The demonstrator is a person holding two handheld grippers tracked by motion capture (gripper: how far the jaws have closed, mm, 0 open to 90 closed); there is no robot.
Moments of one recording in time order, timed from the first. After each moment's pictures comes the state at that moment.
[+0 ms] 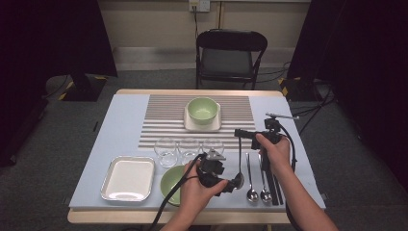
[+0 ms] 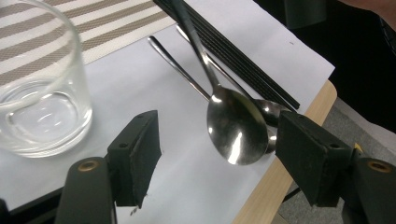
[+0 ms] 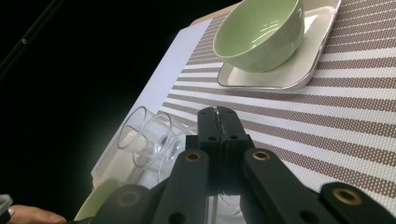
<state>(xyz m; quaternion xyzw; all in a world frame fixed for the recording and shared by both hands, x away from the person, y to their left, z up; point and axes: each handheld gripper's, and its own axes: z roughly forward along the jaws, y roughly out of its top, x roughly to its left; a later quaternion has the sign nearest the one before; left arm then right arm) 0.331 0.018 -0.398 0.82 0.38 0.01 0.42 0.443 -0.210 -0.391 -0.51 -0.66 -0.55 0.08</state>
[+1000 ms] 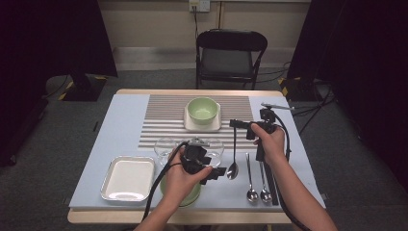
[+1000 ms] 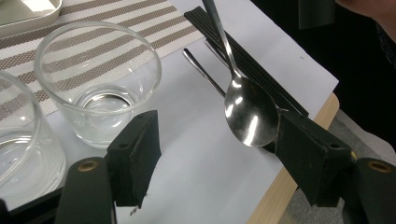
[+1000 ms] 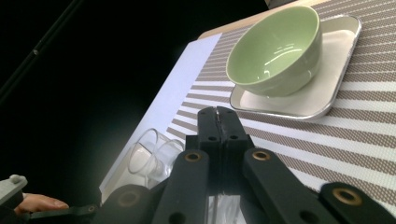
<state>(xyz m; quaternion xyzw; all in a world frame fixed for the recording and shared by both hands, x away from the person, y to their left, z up) 0.353 0.057 -0.378 0.81 0.40 0.00 0.42 0.465 -0.195 -0.375 -0.51 -0.65 -0.56 0.08</state>
